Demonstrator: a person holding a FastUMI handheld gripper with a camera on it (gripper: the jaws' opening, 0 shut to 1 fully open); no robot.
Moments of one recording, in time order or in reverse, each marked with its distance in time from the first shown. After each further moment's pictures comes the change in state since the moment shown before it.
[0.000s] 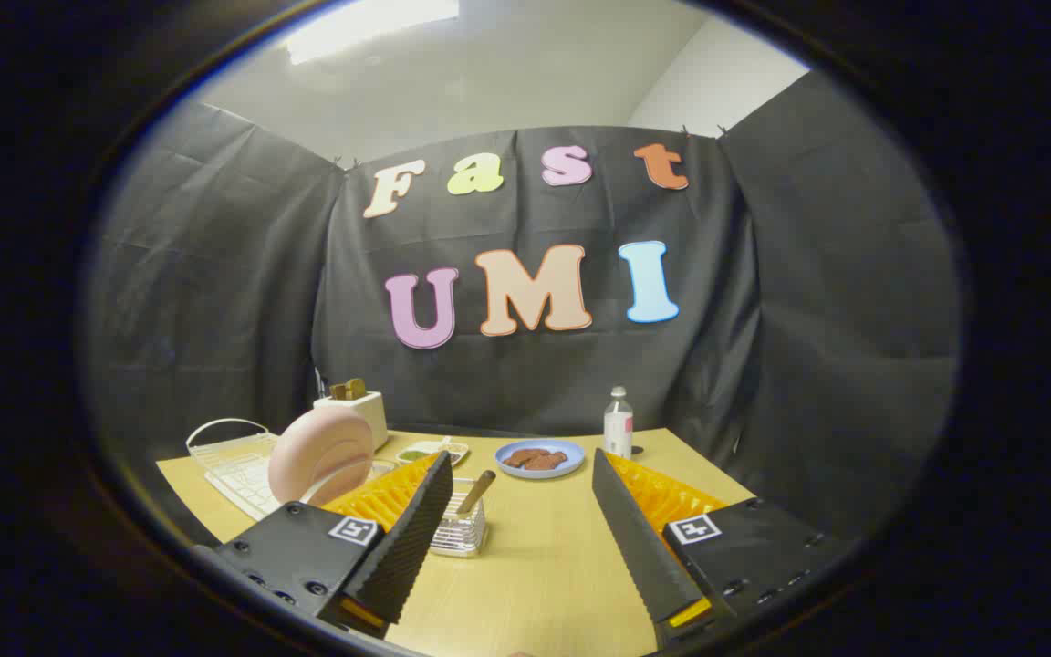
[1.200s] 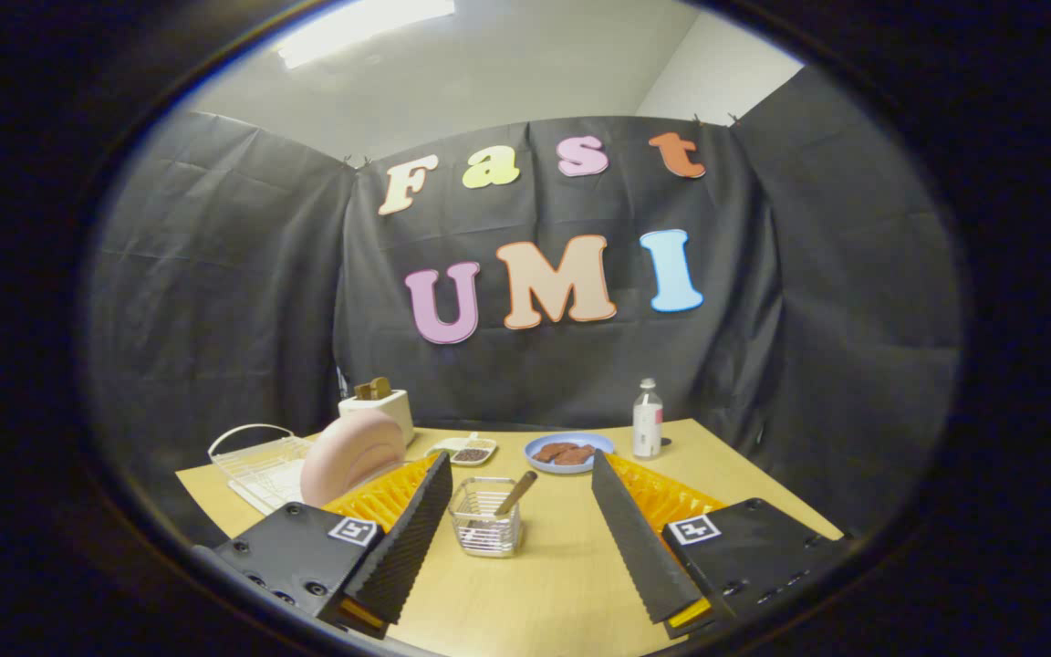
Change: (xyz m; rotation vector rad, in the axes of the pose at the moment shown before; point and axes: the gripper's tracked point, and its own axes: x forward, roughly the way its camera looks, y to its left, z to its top) arm 0.008 0.044 0.002 0.034 0.063 0.076
